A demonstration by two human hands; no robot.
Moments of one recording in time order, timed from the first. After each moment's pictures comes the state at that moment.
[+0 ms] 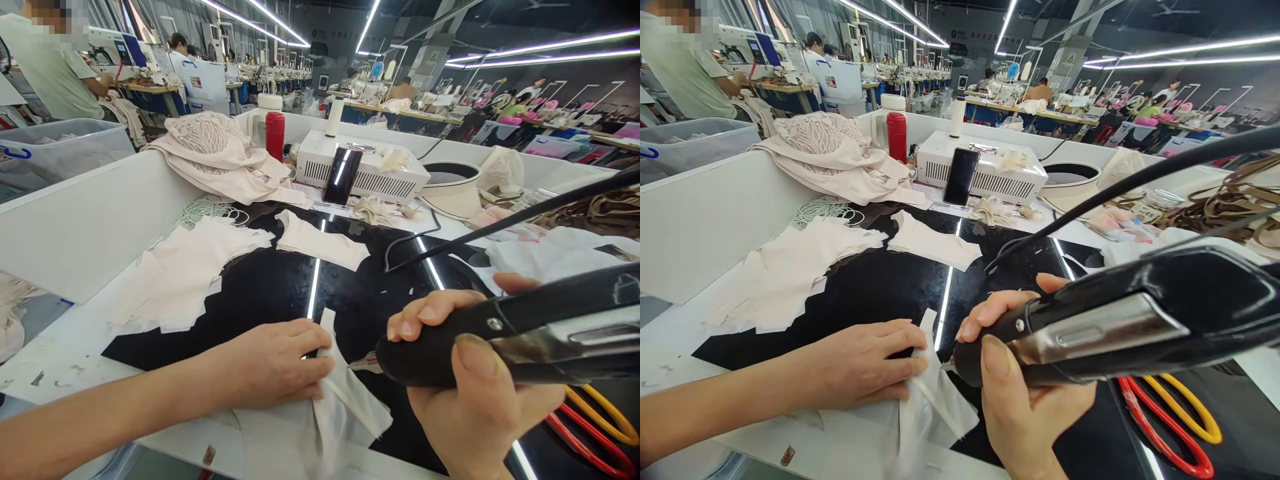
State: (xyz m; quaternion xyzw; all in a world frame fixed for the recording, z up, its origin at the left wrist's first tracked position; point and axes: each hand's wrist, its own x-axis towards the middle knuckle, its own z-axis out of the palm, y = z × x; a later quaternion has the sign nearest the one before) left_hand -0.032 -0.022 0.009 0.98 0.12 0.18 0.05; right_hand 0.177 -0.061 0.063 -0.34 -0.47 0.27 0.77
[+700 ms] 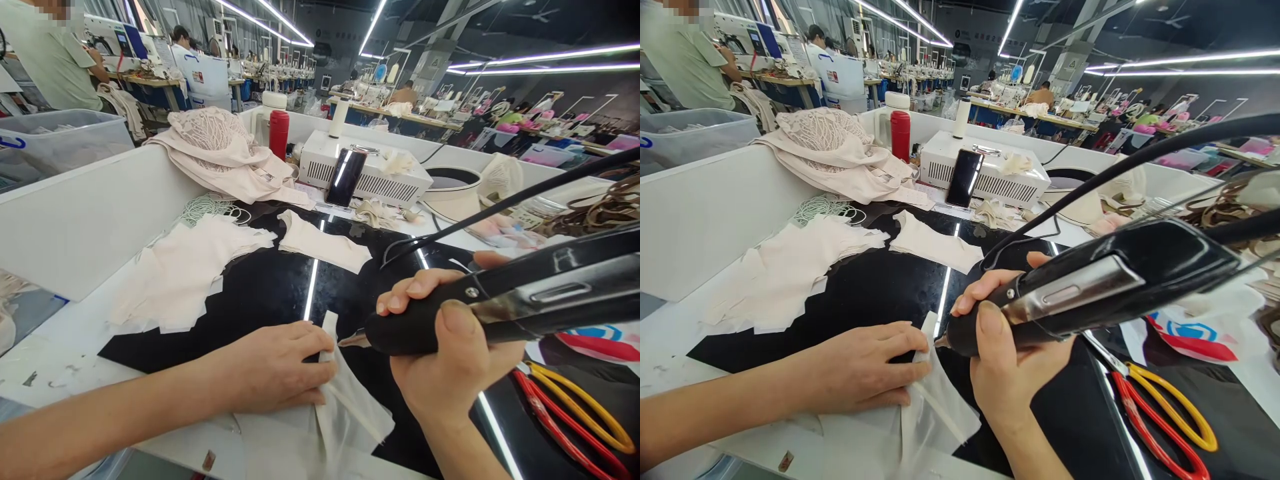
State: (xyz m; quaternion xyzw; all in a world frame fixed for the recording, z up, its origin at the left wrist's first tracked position) left_hand -0.032 -0.024 0.005 0.97 0.12 0.20 0.07; right_hand 0.165 -0.031 0.064 -0.30 -0.46 0.26 0.79
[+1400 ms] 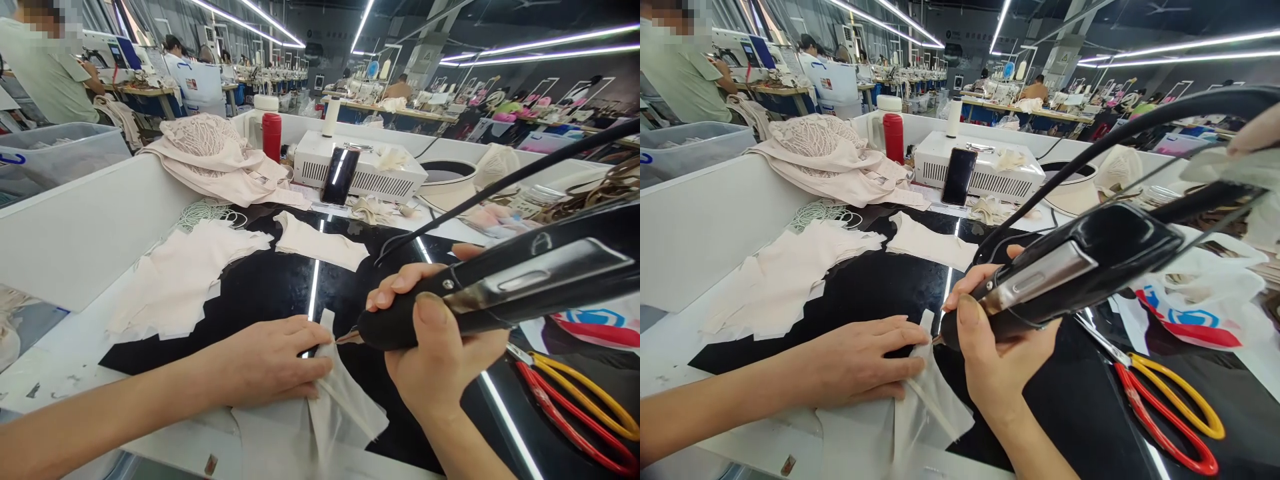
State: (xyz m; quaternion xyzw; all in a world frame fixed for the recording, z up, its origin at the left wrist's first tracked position) left_hand -0.039 -0.015 0.010 0.98 0.11 0.16 0.05; right_hand 0.163 -0.031 0.057 -0.31 -0.44 0.27 0.80
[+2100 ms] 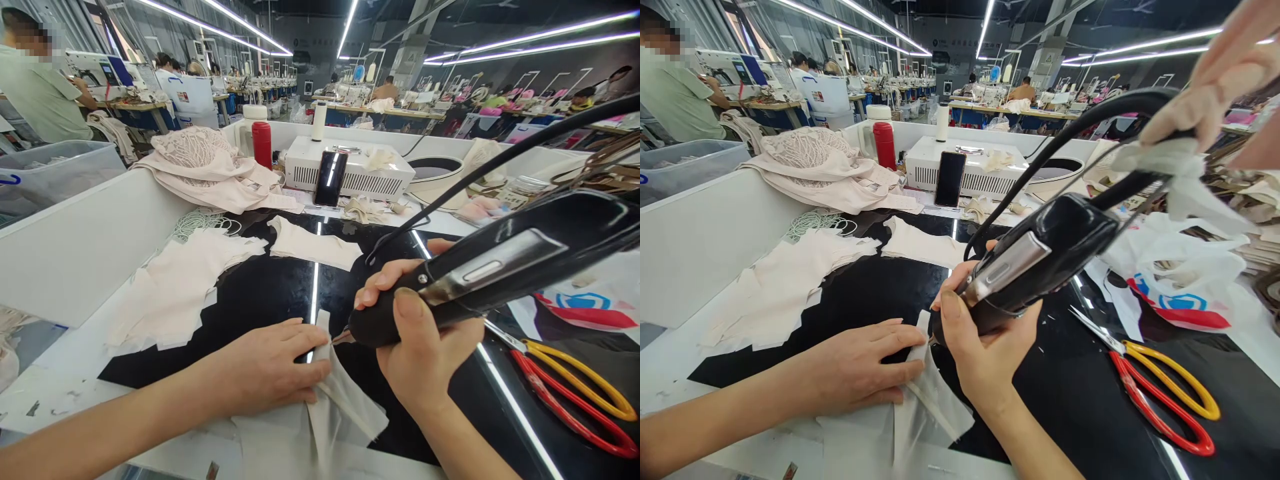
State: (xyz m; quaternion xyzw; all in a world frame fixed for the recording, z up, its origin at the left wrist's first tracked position) left_hand -0.040 -0.017 0.007 0.98 0.11 0.16 0.02; right_hand 0.161 -0.031 0.055 -0.29 -0.46 0.28 0.79
